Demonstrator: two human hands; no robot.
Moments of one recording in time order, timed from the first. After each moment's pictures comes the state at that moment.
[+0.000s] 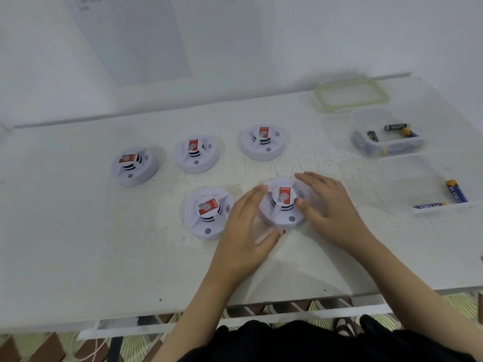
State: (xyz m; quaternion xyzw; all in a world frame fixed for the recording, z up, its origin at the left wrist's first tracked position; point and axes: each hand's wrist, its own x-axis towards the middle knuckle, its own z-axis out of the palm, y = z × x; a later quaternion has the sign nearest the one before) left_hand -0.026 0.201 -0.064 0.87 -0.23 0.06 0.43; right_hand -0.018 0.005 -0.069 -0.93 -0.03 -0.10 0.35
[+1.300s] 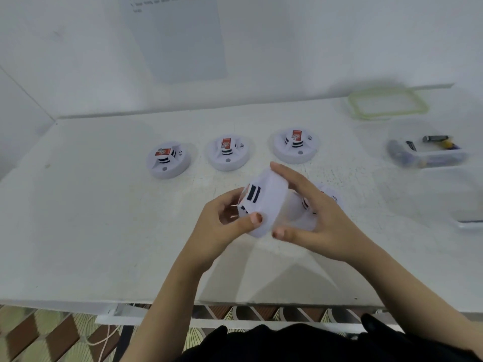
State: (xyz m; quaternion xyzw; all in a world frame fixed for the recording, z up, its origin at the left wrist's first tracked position) left_hand -0.016 0.279 -0.021 0.74 -0.10 -0.14 0.65; right_hand -0.028 0.076 -0.017 -0.81 -0.21 0.00 0.55
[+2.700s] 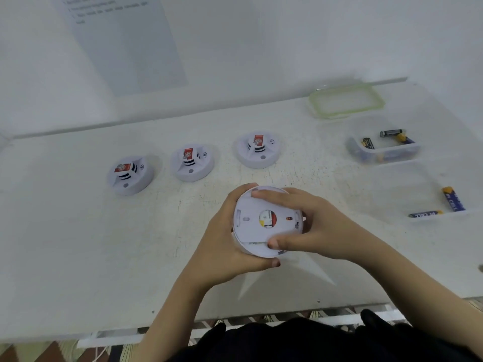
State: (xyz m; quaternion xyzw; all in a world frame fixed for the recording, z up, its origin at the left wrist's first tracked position) left_hand -0.019 0.215 -0.025 0.79 -0.22 -0.10 0.56; right_hand -0.029 0.018 -0.014 -0.81 -0.17 0.09 0.55
